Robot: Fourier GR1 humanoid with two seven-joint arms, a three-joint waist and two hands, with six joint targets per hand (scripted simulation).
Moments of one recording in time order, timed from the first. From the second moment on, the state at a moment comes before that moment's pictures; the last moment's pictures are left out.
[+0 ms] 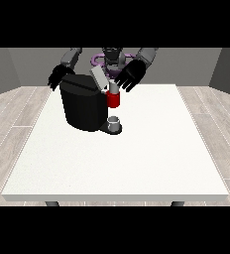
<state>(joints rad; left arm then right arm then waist) -1.17 0.46 0.14 -0.64 -0.64 -0.16 -0.12 -0.33 -0.02 -0.01 -1.39 0.00 -0.17 -0.04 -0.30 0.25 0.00</state>
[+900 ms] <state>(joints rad) -1.17 0.43 0.13 -0.62 -0.66 -0.16 -0.11 -0.31 -0.03 -0.05 -1.39 -0.03 -0.16 -0.06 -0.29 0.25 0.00</state>
